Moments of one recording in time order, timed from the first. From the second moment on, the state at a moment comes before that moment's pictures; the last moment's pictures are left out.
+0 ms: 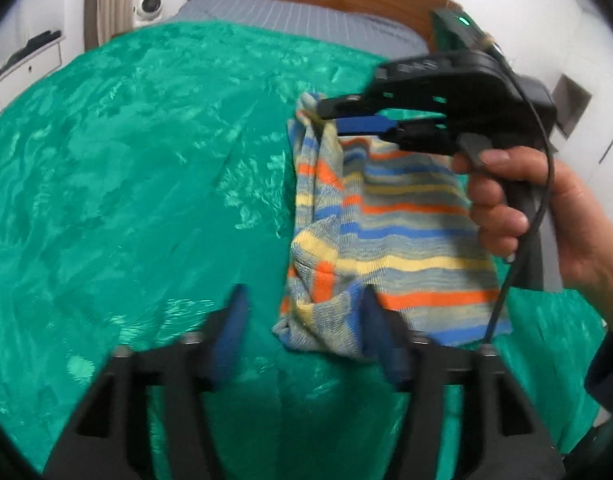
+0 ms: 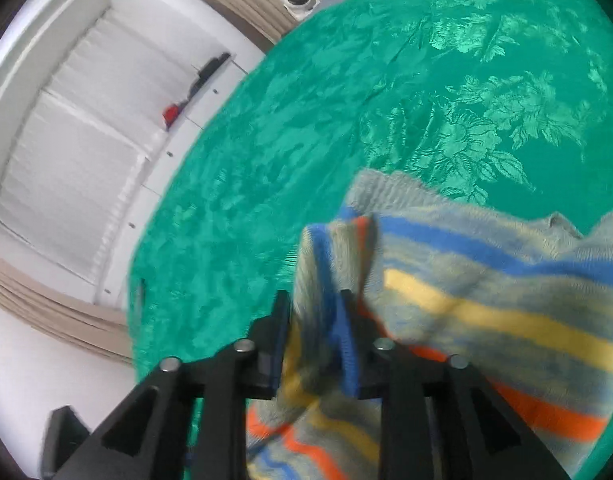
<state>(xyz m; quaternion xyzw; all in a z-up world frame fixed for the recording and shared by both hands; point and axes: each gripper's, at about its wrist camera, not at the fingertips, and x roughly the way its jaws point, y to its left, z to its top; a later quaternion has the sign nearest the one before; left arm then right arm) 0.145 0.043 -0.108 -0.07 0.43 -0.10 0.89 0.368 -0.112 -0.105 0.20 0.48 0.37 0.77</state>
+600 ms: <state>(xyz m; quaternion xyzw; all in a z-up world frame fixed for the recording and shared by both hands) 0.182 0.062 -0.098 -0.07 0.45 -0.09 0.89 0.210 -0.195 -0.099 0.04 0.47 0.33 0.82</state>
